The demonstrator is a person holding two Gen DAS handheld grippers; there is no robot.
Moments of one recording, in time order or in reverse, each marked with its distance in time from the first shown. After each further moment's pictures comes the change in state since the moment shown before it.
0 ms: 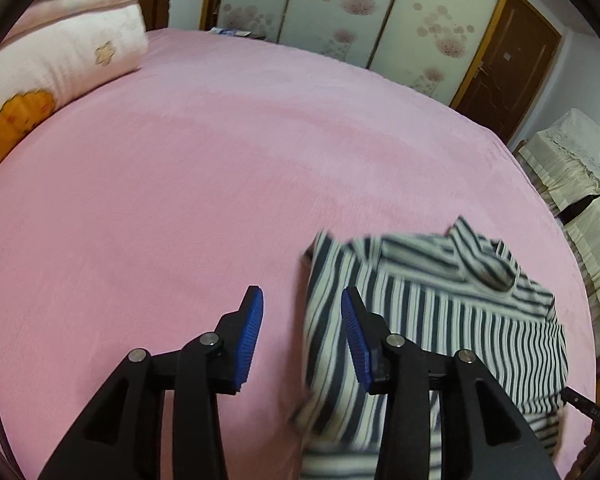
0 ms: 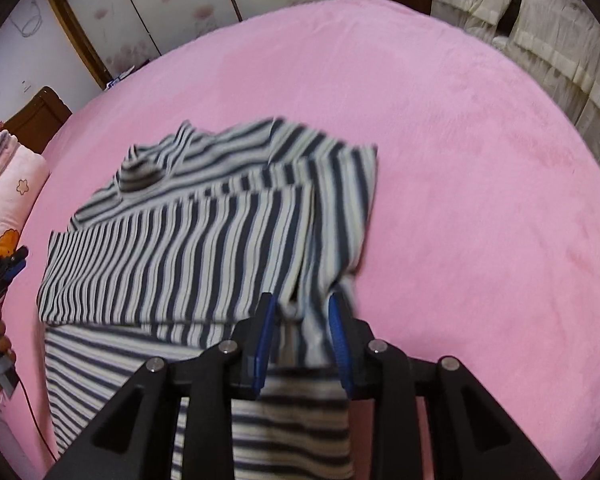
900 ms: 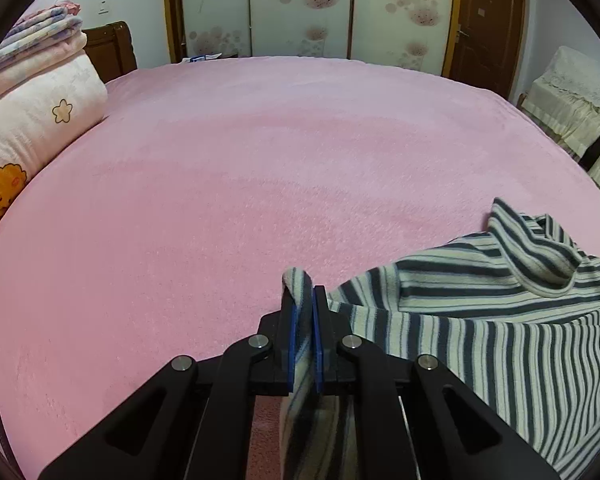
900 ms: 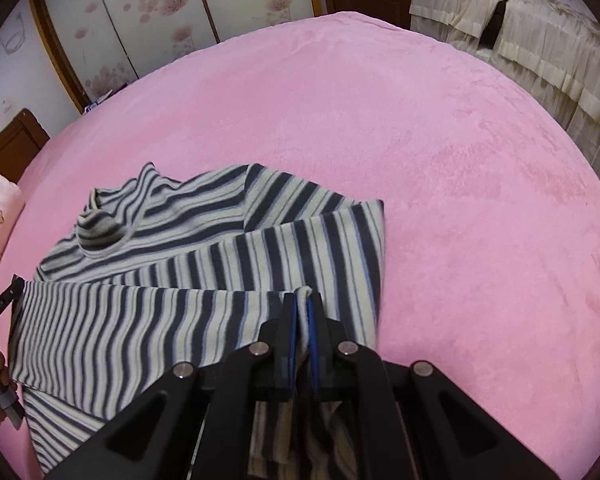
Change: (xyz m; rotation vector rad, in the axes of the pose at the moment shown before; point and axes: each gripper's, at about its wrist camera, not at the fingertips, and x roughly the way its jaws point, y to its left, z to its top) left arm 0.093 -0.056 0.031 0.225 -0.045 0.105; right arm 0.035 0.004 0.053 0.002 -0.127 -0.091
